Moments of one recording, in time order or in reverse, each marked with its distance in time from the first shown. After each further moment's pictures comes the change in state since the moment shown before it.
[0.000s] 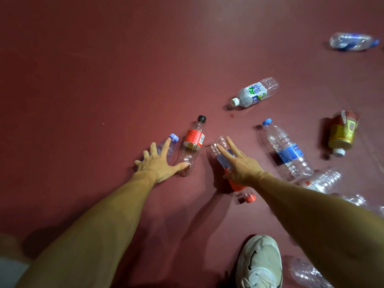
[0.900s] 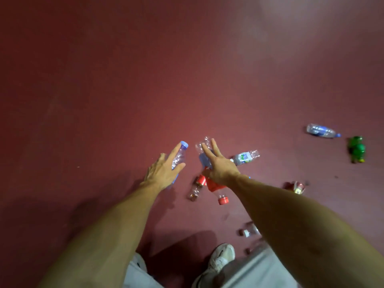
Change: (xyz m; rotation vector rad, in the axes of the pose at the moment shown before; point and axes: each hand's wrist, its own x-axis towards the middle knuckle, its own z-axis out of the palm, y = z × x) left_hand -0.242 0.027 -0.321 -0.331 0.226 0.021; right_hand -0.125 -0.194 -0.369 0.122 -0.041 -0.106
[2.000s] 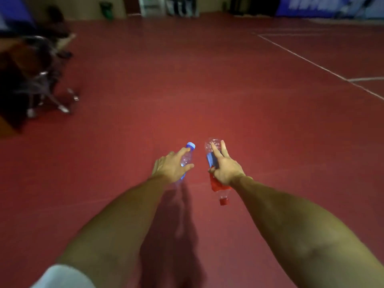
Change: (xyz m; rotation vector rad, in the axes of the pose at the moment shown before) left_hand -0.612 -0.096 -0.376 -0.169 0.792 -0.983; right_hand -0.345 -0.610 -0.114 -0.412 -0.213 -1.143
